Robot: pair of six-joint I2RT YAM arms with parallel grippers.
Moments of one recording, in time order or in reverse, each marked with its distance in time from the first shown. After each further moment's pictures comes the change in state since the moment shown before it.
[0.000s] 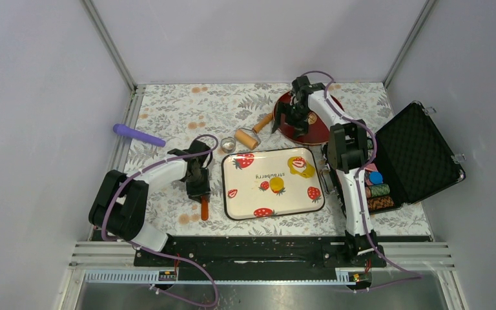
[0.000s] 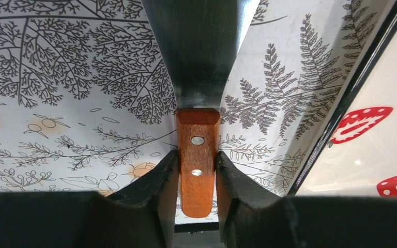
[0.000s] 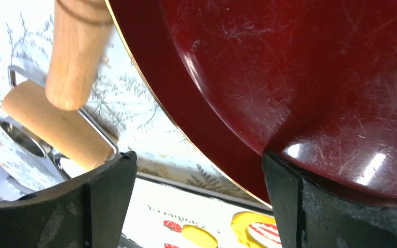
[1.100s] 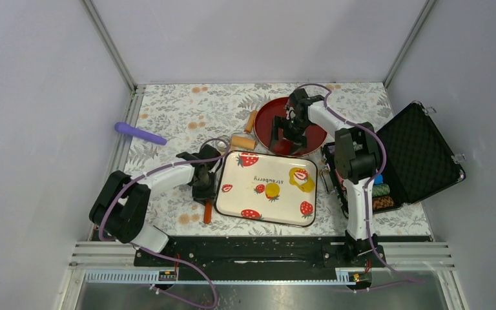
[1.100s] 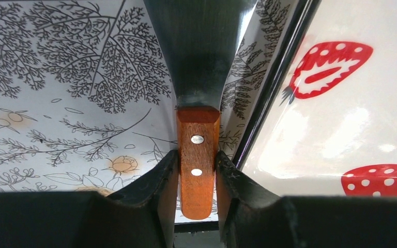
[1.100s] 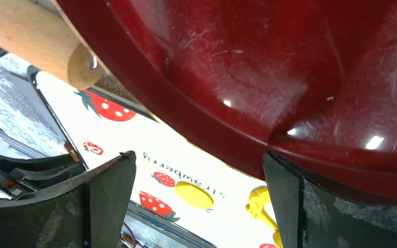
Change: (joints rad) left arm -0.118 -0.007 0.000 -0.001 -0.051 -0.001; right arm 0.065 -0.271 -0.462 0.135 -0.084 -0.010
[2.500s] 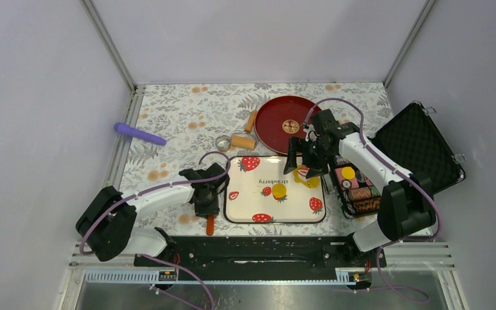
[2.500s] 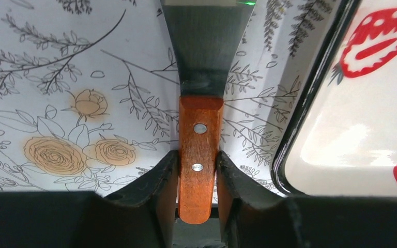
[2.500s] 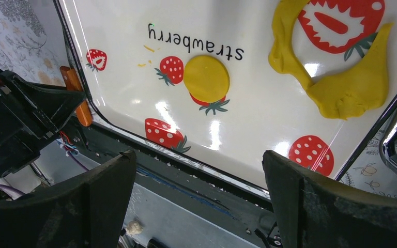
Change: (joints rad) left arm -0.220 -0.146 -0.119 -0.023 -0.103 -0.276; right arm 0.024 -0.702 -0.612 0.030 0.013 -0.008
